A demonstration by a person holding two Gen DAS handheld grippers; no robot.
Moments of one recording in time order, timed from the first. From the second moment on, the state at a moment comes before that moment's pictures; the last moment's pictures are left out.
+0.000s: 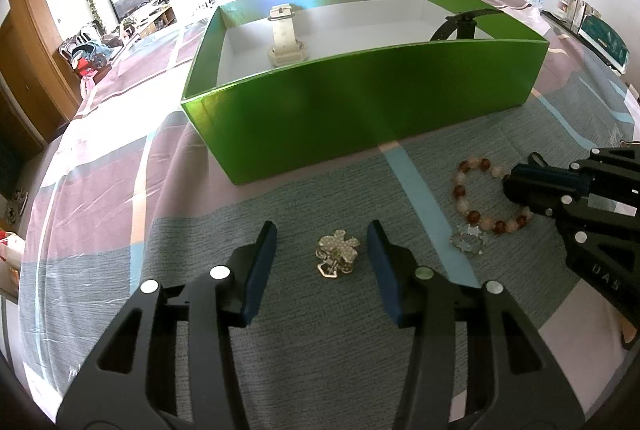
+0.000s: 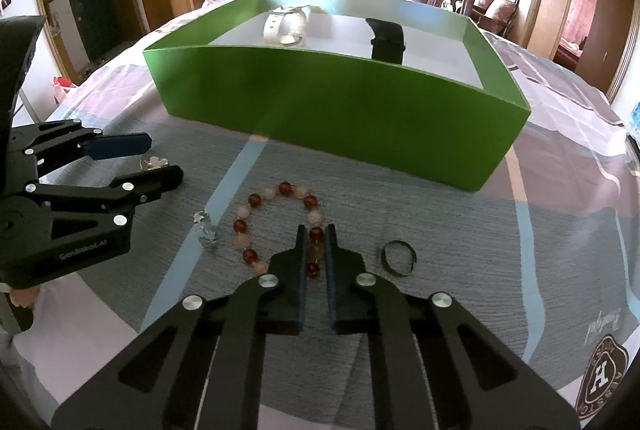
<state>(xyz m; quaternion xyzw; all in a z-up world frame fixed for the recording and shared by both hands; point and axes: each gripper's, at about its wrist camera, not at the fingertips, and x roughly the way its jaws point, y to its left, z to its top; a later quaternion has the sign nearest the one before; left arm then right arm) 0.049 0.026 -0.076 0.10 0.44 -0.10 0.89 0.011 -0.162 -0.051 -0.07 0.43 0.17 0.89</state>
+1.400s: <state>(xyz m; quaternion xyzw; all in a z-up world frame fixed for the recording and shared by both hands) 0.050 0.035 -0.073 0.08 0.44 -0.08 0.89 0.023 -0.194 -0.033 0.00 0.40 0.11 0.91</state>
